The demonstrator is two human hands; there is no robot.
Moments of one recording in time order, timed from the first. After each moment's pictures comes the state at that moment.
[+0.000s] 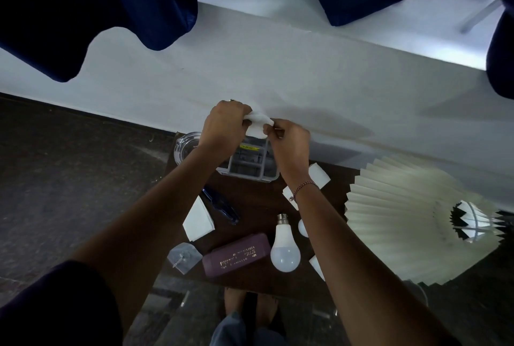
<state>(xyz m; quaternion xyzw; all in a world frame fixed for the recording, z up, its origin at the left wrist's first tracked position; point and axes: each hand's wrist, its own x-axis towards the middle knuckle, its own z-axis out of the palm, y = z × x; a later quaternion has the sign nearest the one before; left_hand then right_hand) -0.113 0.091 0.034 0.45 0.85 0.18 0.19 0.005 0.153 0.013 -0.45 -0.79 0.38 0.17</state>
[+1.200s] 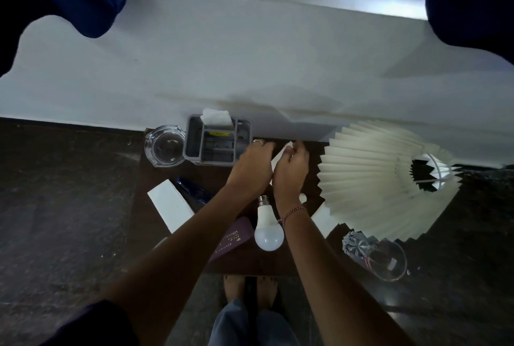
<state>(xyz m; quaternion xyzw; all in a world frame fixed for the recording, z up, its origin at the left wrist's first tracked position) 0.012 0.082 0.004 0.50 0.78 0.20 0.31 0.076 0.116 -0.011 -0.67 -0.54 0.44 0.24</state>
